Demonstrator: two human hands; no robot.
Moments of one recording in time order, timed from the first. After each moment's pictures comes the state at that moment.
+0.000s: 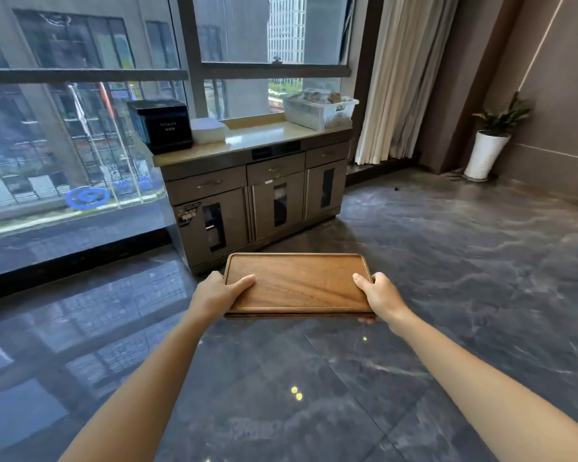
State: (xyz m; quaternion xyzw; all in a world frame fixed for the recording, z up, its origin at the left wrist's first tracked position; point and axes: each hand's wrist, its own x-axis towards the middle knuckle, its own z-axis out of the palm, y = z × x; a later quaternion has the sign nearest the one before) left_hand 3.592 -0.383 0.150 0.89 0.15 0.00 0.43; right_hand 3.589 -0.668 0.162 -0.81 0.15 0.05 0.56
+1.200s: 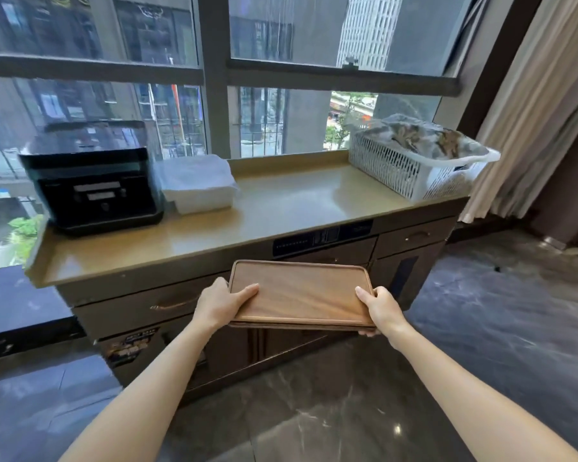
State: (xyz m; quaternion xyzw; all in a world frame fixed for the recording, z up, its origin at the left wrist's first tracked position) left_hand 4.540 -0.268 0.120 0.88 0.24 0.04 0.41; right_hand 4.602 -0.548 0.132 -0.85 0.08 0.13 0.51
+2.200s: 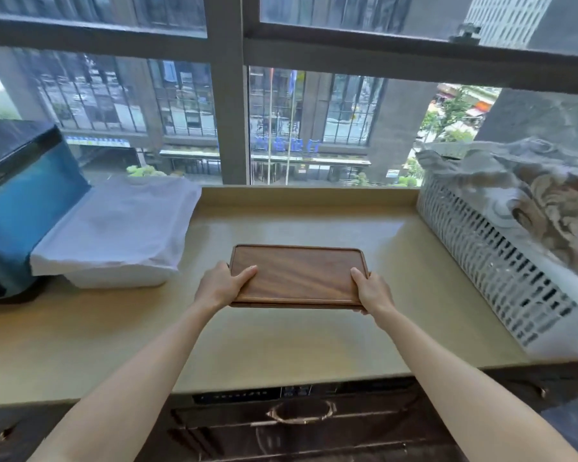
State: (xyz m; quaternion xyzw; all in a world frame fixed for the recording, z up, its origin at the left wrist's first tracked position) left_hand 5.031 -0.233 0.100 0.84 0.39 0.09 0.38; right_hand 5.178 -0.462 0.102 -0.88 -0.03 0.18 0.44
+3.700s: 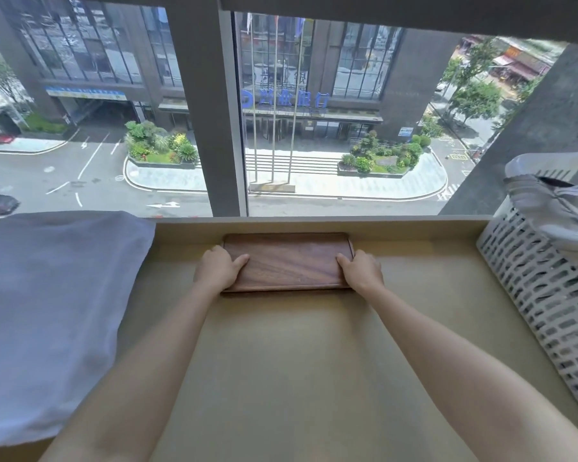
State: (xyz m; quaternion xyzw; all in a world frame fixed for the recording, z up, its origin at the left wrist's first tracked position) left_hand 5.258 -0.095 0.062 0.86 0.45 -0.03 0.25; right_hand 5.403 -0.299 0.060 -0.95 -0.11 0.17 0.23
